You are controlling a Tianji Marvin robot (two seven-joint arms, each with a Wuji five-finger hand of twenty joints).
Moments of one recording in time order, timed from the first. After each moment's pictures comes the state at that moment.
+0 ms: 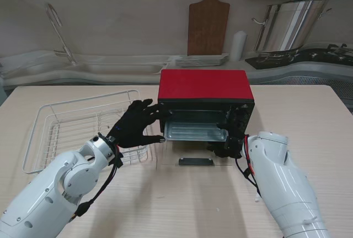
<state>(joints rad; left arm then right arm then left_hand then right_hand) 1.44 -1.07 -1.16 -1.63 0.85 -0.34 0.04 -1.35 -1.37 1.45 -1.37 0.71 0.80 -0.22 0.65 -0.13 0.16 -0.04 0.21 0.02 0.28 0.29 0.24 0.13 0.11 0.33 0.07 0.20 0.10 0.40 -0.08 0.28 0.17 0.55 0.46 -0.58 0.95 -0.12 0.70 0.24 0.59 0.27 0.96 0.32 0.65 0.32 1.07 0.33 0.51 0.24 0.93 0.39 1.35 0.18</state>
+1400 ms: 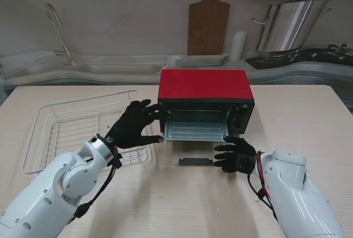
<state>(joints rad) 1.46 -1.07 -1.17 -1.64 0.83 -0.35 0.04 -1.55 -1.29 1.50 -1.55 0.67 0.78 -0.07 0.65 -0.13 0.16 -0.04 0.21 0.02 0.28 0.29 0.24 0.13 0.11 0.33 0.07 0.20 0.10 0.40 -0.08 0.28 0.17 0.55 0.46 -0.58 0.95 -0.12 0.77 0.27 0.52 0.28 0.97 0.36 0.62 0.32 1.07 0.38 0.51 0.24 0.89 0.48 1.35 0.17</state>
